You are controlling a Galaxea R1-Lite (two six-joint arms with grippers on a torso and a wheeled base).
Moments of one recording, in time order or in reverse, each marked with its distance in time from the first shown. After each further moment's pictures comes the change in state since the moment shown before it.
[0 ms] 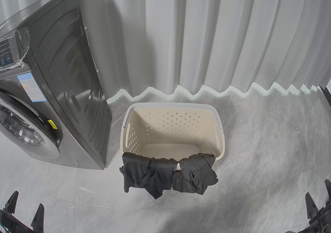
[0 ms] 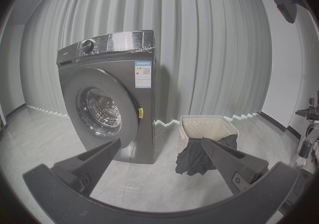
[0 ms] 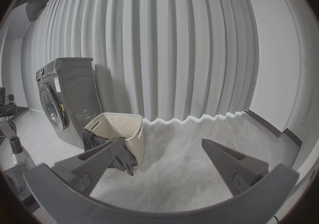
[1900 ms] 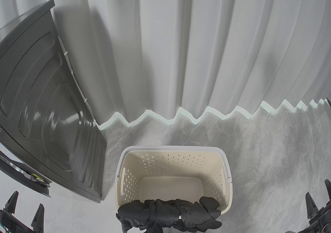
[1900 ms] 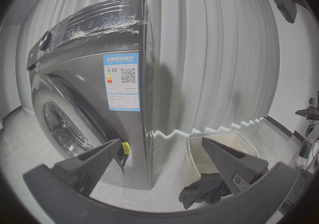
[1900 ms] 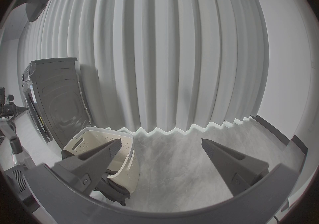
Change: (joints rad) left arm 0.001 0.000 0.000 0.000 0.000 0.000; right arm 0.000 0.000 0.000 0.000 0.000 0.000
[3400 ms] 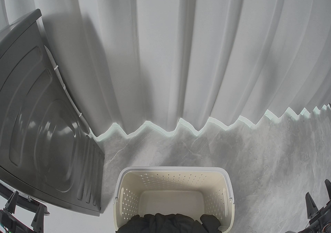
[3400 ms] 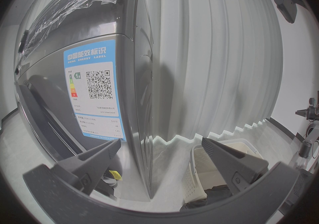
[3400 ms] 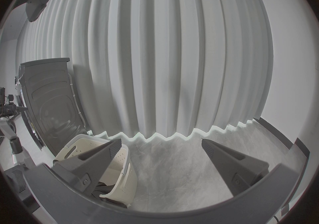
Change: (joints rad) left arm 0.000 0.000 0.000 0.000 0.000 0.000; right arm 0.000 0.000 0.000 0.000 0.000 0.000
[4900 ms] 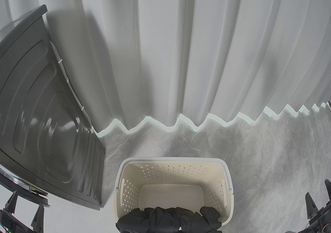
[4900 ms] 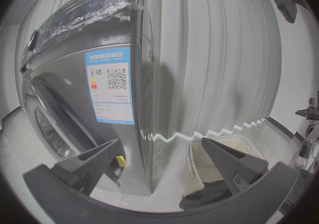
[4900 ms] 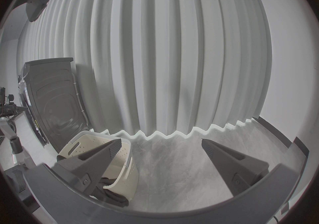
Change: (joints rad) left arm 0.000 0.000 0.000 0.000 0.000 0.000; right arm 0.000 0.000 0.000 0.000 0.001 0.000
